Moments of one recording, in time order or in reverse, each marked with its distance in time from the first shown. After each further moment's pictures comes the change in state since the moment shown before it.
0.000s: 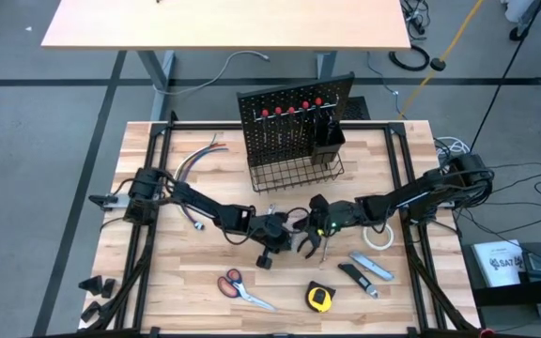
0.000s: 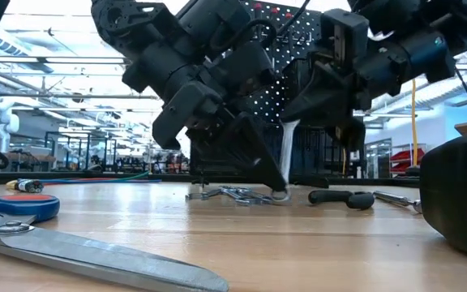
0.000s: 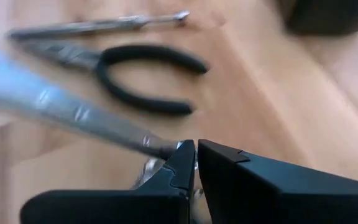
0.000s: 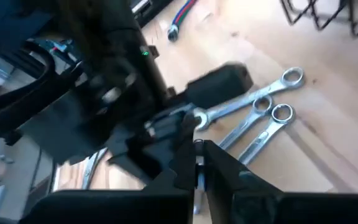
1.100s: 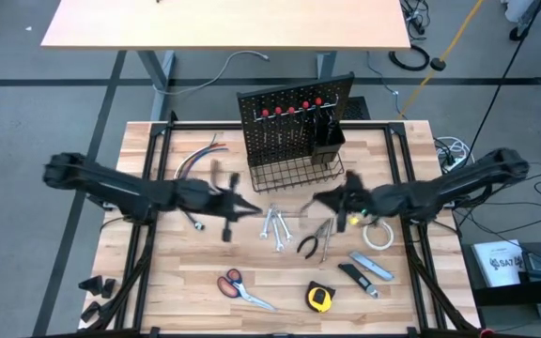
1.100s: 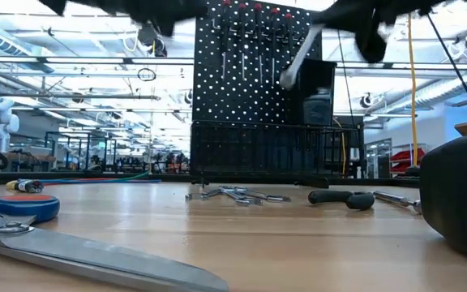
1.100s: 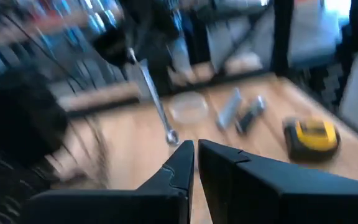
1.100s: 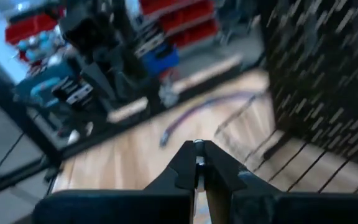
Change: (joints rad) left arm 0.010 -0.828 -0.394 0.154 -0.172 0.019; right arm 0.055 -0.530 0.063 -0.330 0.371 -0.312
